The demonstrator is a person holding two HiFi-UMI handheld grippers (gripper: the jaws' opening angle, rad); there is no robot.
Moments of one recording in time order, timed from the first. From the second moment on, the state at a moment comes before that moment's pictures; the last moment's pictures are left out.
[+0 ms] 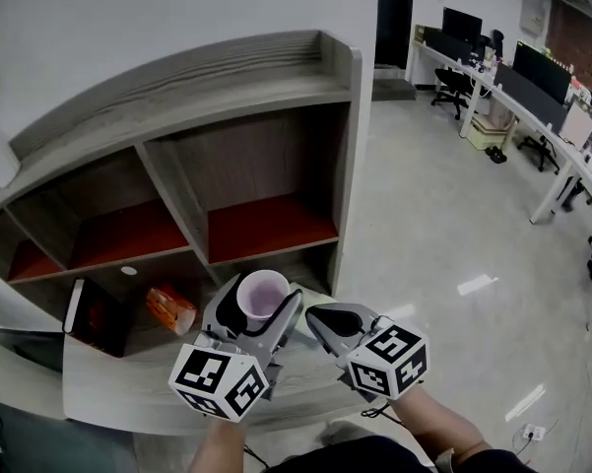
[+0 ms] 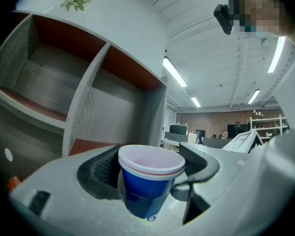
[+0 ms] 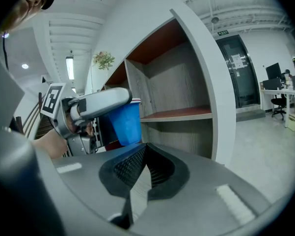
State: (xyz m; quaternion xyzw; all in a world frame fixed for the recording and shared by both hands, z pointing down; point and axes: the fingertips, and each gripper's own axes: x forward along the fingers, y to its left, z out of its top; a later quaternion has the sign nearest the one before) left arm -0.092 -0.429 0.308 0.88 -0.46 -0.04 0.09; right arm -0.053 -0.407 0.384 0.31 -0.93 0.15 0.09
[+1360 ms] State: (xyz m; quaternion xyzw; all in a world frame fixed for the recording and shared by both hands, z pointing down) left arm -0.078 -0.581 0.285 0.85 -0.52 -0.01 0.05; right arm -0.021 -0.466 0.401 0.26 -0.94 0.18 0.10
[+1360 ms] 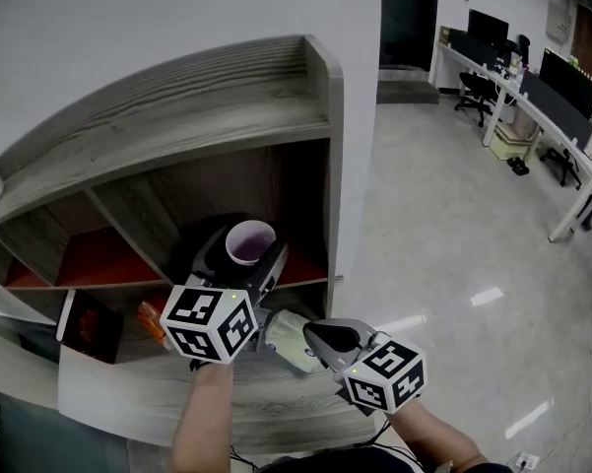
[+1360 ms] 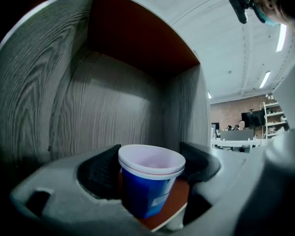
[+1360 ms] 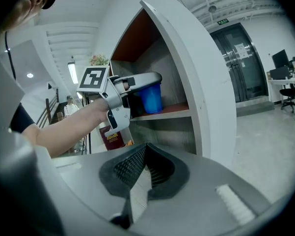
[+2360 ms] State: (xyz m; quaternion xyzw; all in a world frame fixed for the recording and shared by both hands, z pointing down) left arm -0.087 -0.554 0.269 0.84 -0.54 -0.05 0.00; right arm -0.020 -0.445 0.402 0.28 -0.94 0.18 0.09
